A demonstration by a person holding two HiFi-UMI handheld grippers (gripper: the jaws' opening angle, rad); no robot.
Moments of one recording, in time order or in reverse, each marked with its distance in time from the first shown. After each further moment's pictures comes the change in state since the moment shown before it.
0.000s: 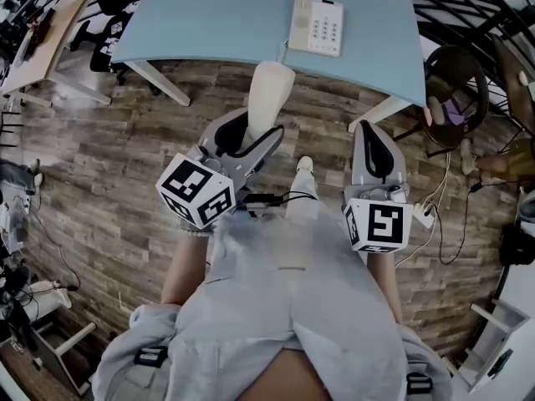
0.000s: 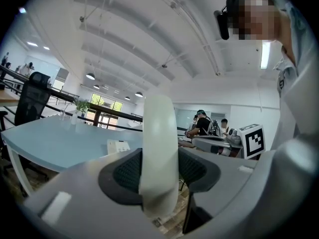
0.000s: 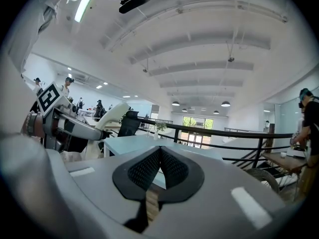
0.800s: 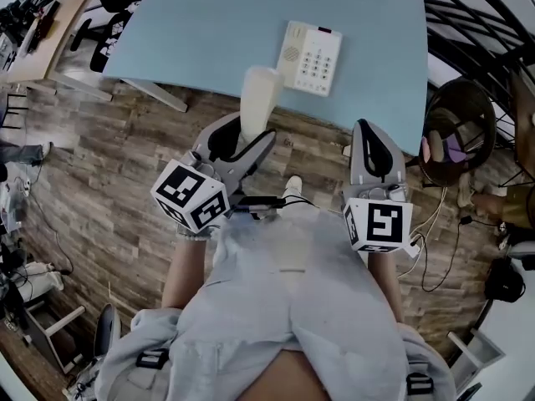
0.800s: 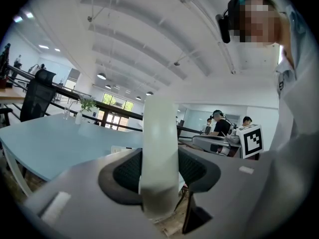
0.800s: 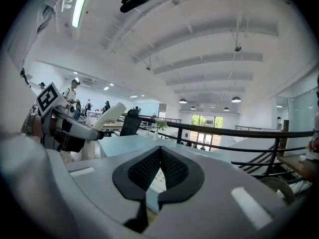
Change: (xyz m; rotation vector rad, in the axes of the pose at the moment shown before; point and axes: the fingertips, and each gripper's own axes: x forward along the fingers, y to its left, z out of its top) left arm 0.125 0.057 0.032 -0.051 -0.004 0.129; right arm 0.129 -0.105 0.002 0.010 0.005 0.117
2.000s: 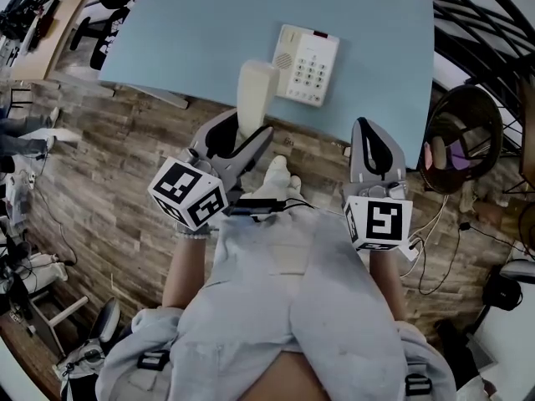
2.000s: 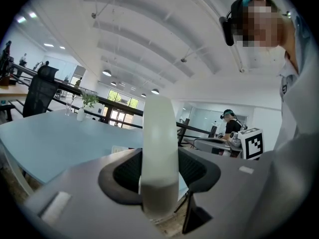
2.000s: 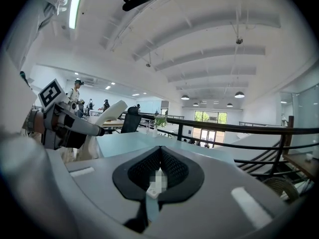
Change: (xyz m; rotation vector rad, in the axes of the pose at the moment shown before) left arm 0.055 0.019 0.007 -0.038 0.032 0.058; right arm 0.044 -0.044 -0.017 0.020 0.029 0.040
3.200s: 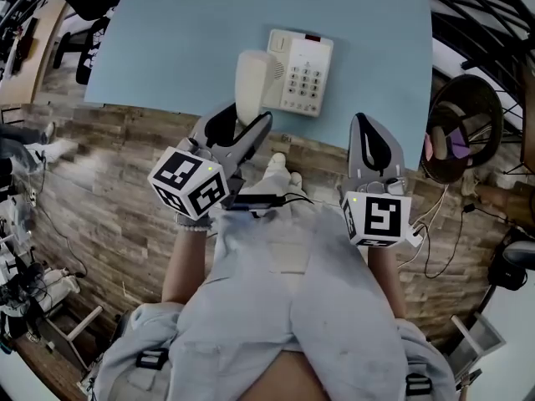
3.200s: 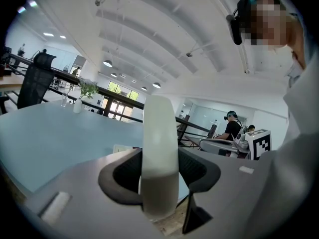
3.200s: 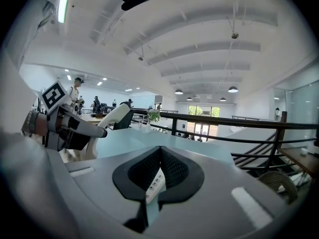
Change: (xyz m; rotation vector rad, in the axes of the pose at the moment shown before) left arm 0.063 0.053 0.008 -0.054 0.086 -0.029; right arm 0.054 -0.020 -0.007 0.038 0.074 -0.070
